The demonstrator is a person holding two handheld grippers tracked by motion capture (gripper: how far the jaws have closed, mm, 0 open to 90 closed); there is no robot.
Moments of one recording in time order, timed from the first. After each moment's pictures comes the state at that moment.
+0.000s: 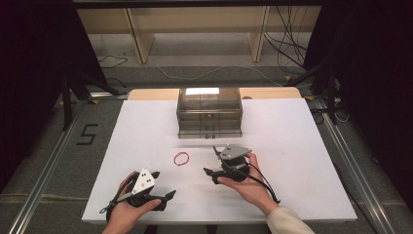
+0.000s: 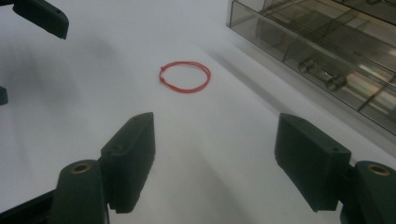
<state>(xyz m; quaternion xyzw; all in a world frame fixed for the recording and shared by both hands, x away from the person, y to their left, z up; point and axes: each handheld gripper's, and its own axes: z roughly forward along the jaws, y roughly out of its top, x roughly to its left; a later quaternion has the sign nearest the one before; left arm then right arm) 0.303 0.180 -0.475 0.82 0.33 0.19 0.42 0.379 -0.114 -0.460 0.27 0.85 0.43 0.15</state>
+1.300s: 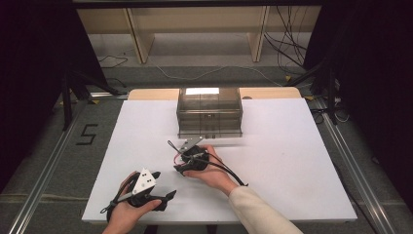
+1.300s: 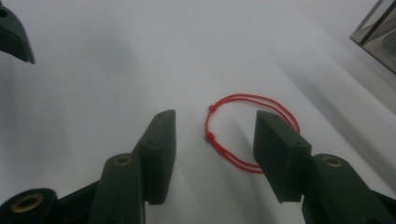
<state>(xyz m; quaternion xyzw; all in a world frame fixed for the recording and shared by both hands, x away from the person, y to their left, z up) 0.304 0.179 -0.475 0.82 0.33 0.19 0.42 0.427 -0.008 -0.490 0.22 0.90 0.37 0.08</state>
